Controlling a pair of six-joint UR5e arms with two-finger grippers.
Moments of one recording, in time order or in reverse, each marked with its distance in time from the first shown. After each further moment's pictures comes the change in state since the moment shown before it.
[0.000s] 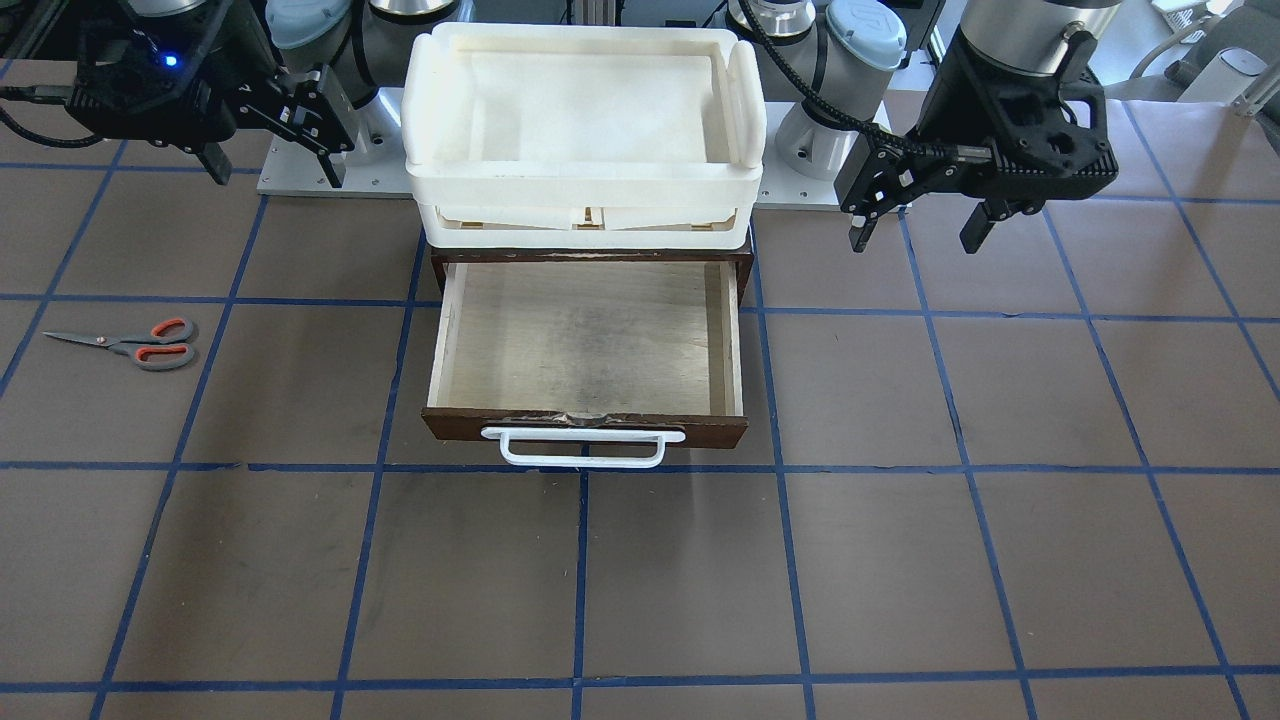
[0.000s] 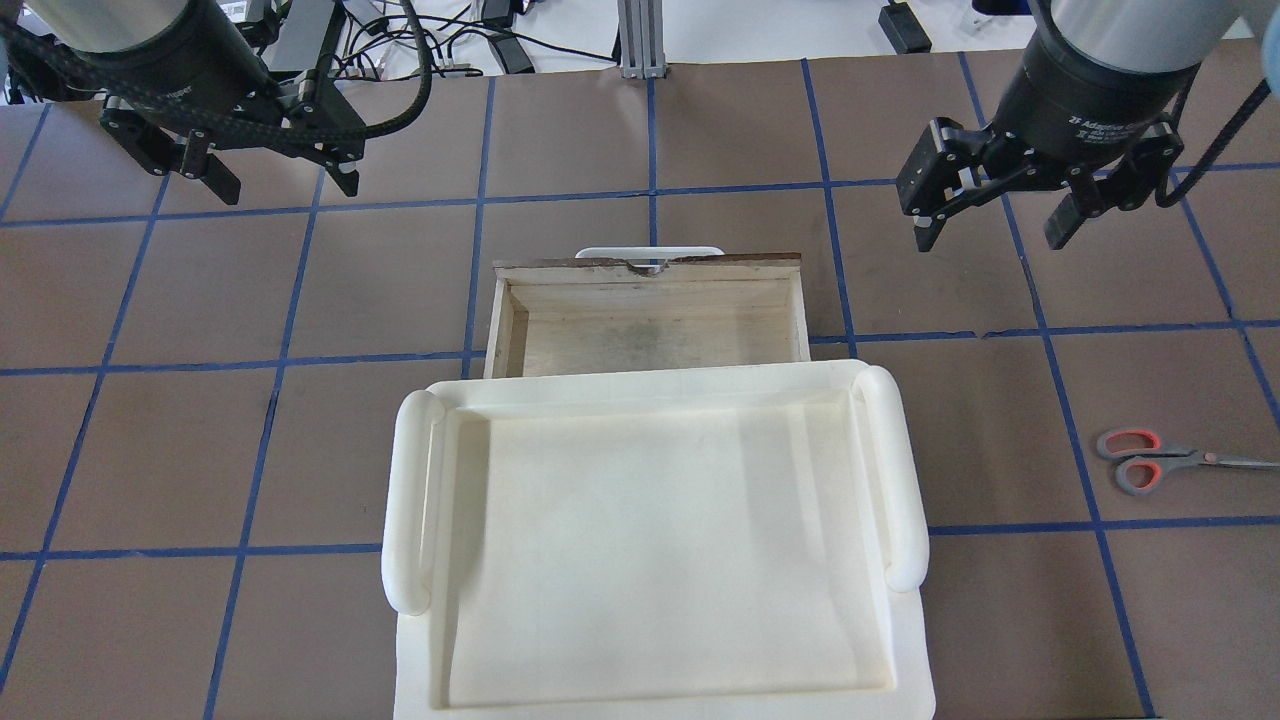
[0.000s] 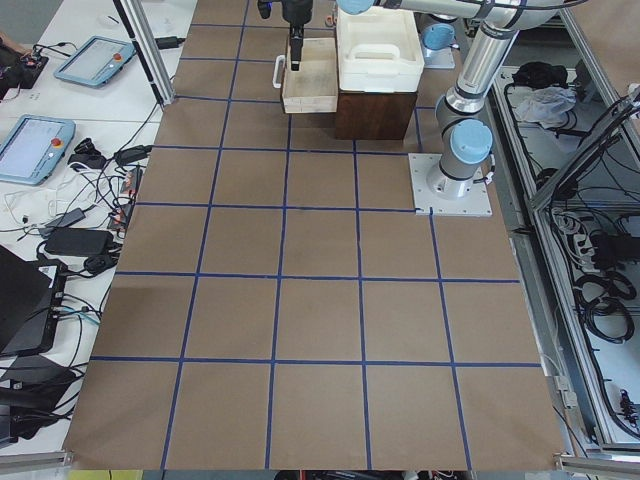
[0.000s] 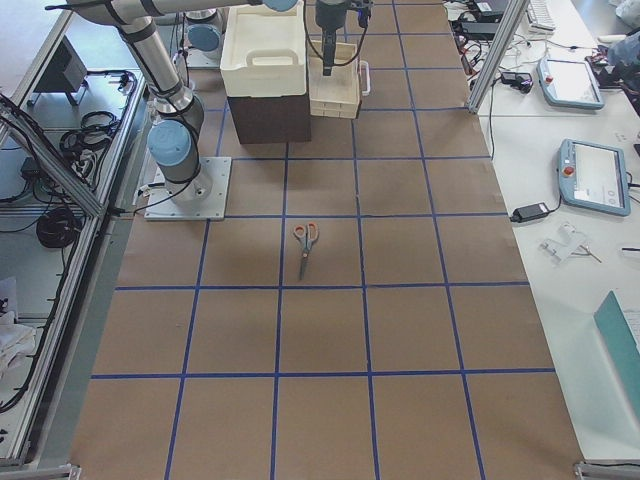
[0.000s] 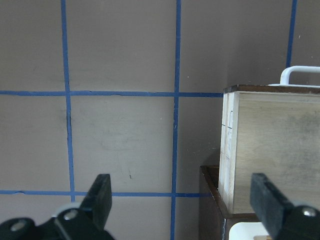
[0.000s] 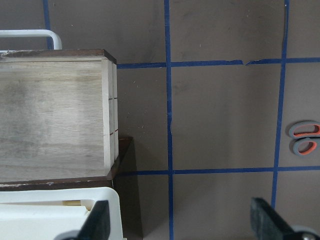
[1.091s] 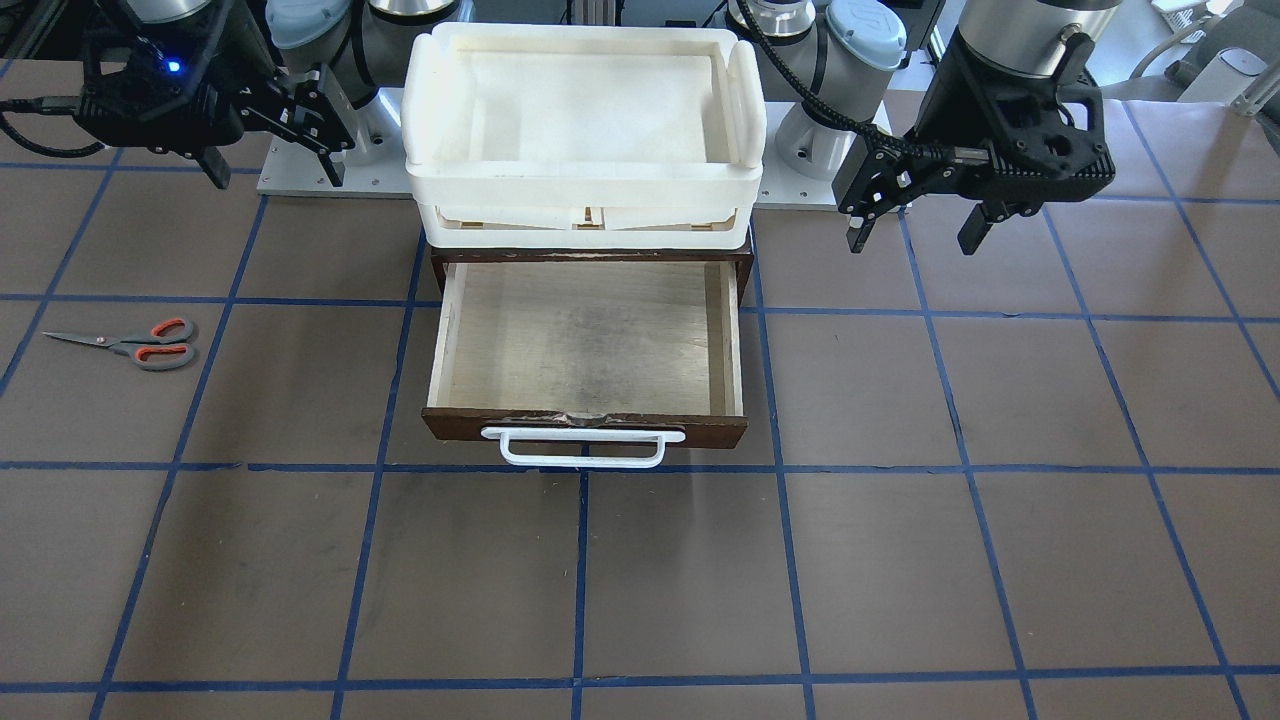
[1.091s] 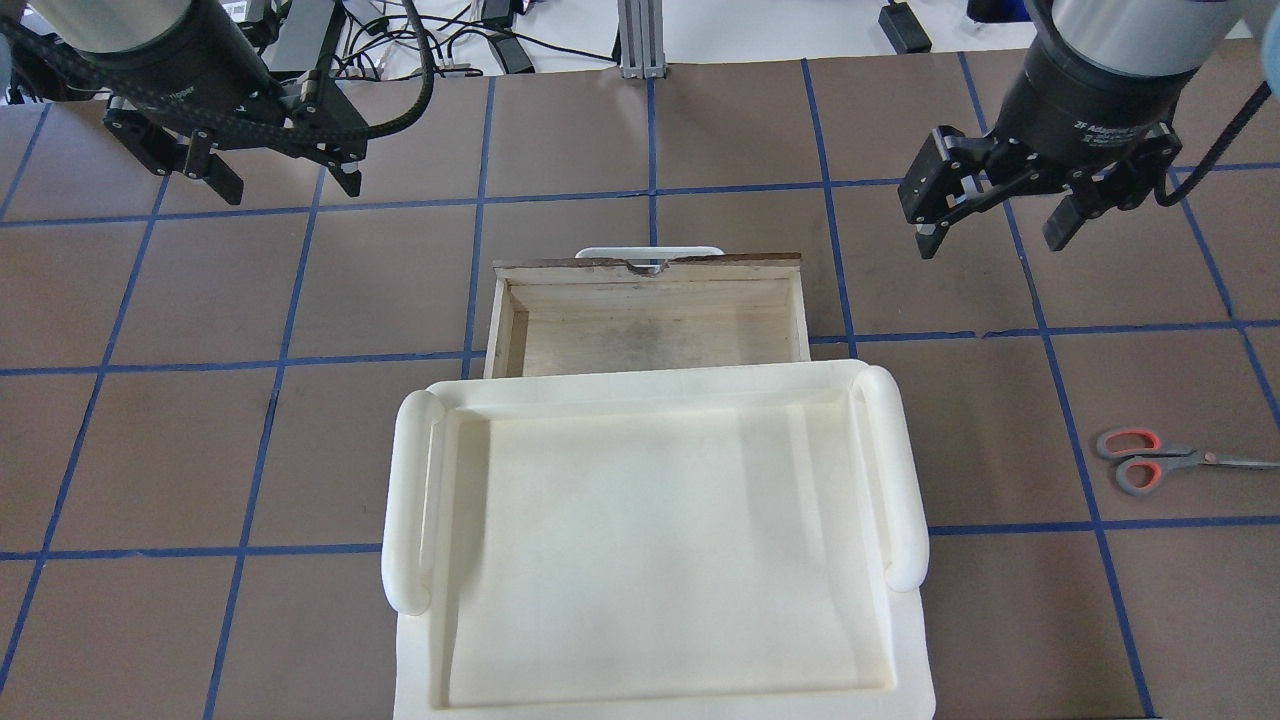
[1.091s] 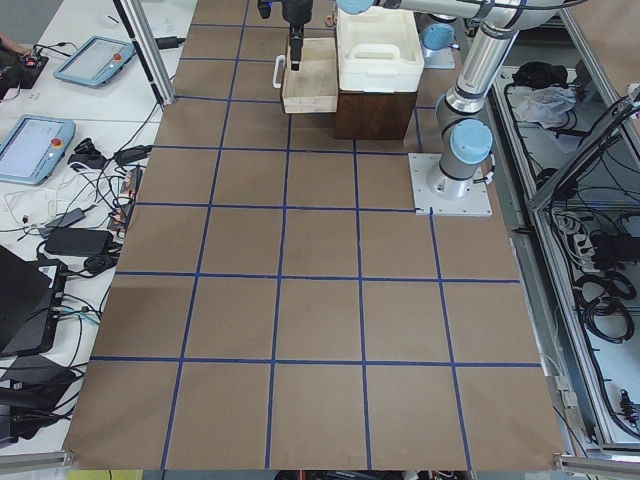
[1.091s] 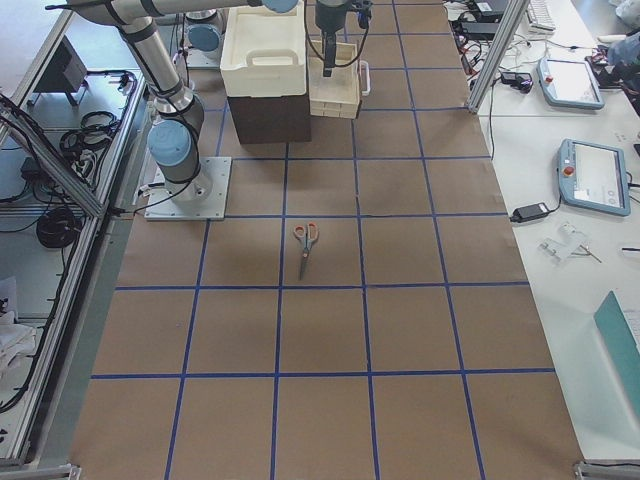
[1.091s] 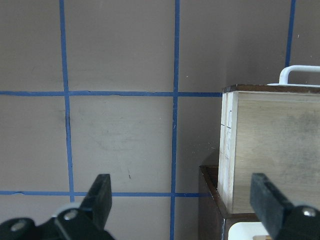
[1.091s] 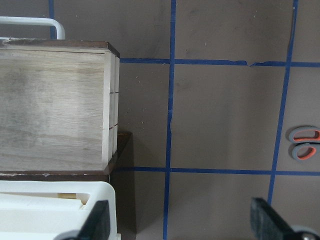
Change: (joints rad) left arm -0.001 -0.006 0.000 0.001 -0.004 0.001; right arm -0.006 0.004 0.003 0.008 0.003 -0.084
